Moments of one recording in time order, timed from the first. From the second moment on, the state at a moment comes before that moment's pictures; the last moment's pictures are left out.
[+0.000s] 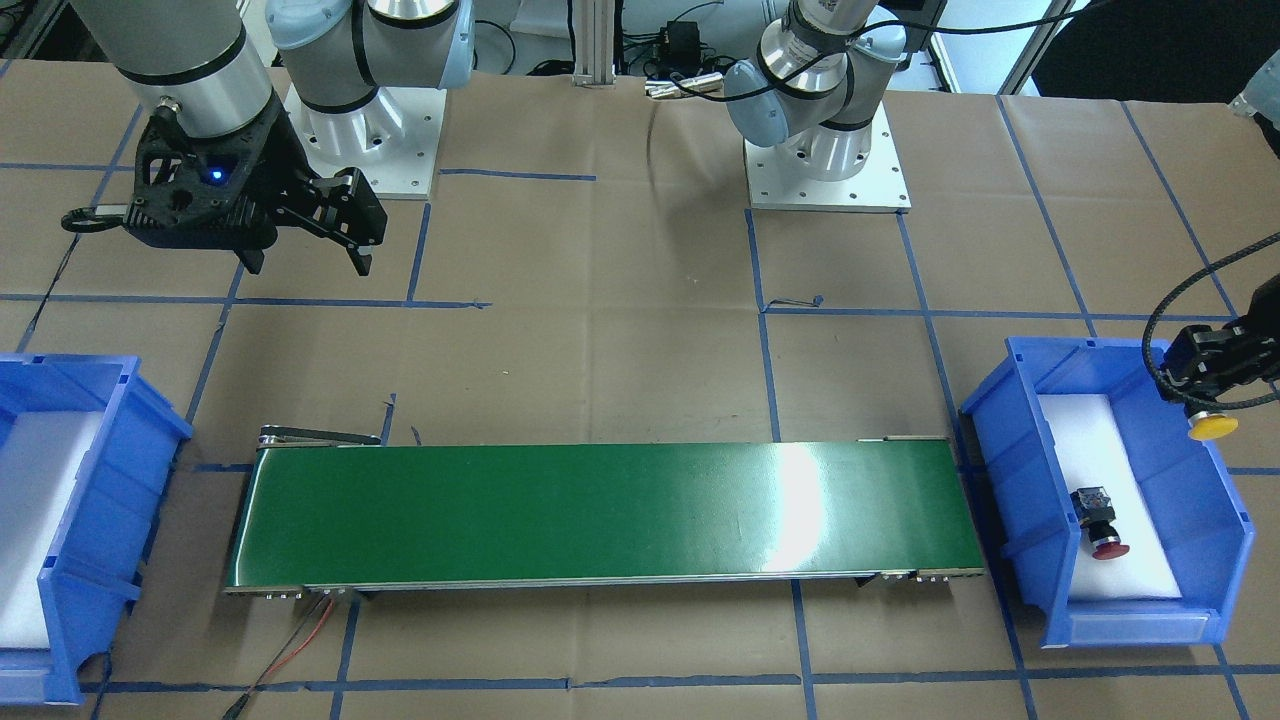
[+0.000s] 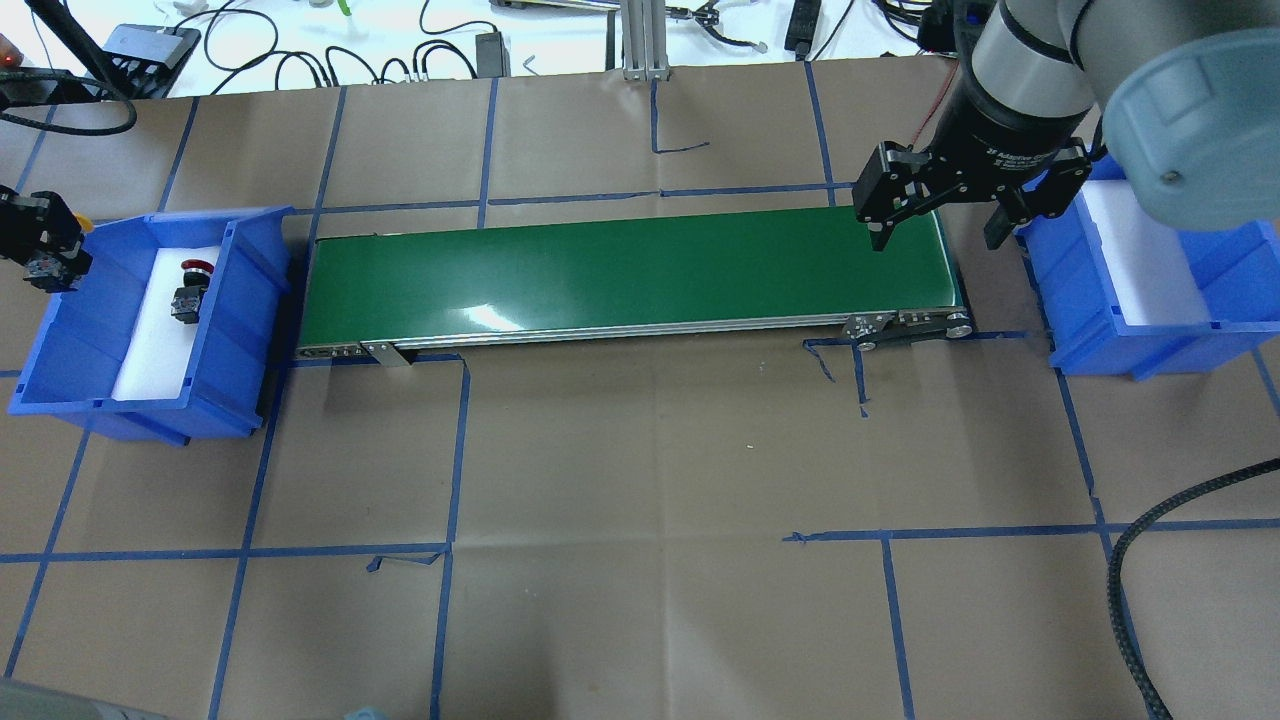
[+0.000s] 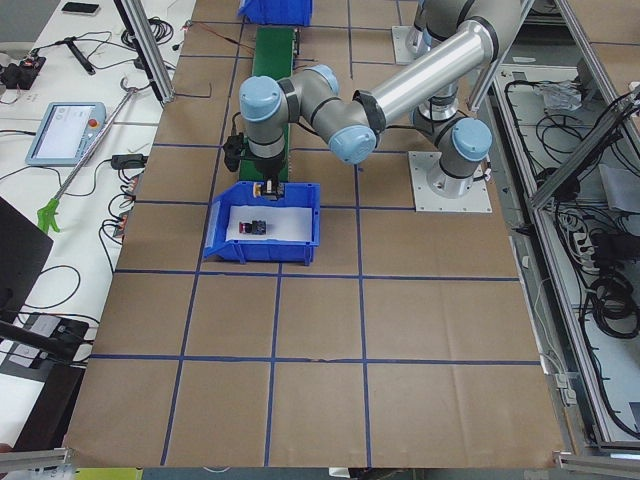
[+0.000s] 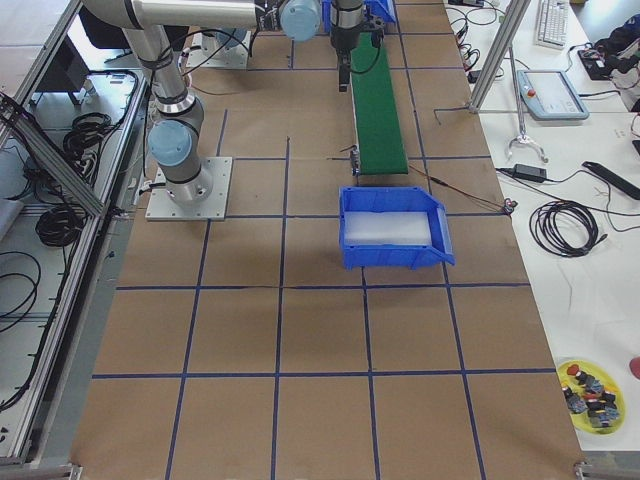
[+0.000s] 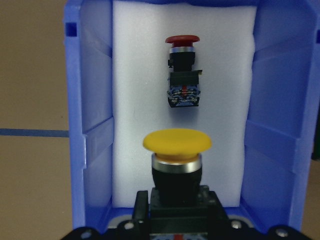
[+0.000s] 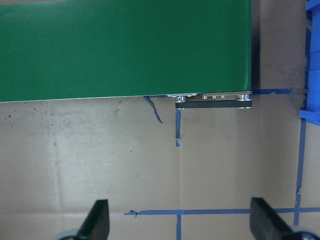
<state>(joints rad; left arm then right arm) -1.01 -1.82 -1.50 -1.40 1.56 0.56 1.57 -1.58 1.62 -1.63 -1.55 0.02</state>
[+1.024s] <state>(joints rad) -1.39 -1.94 -1.50 -1.38 1.61 0.21 1.58 -1.58 1.63 -1.63 -1.54 0.02</state>
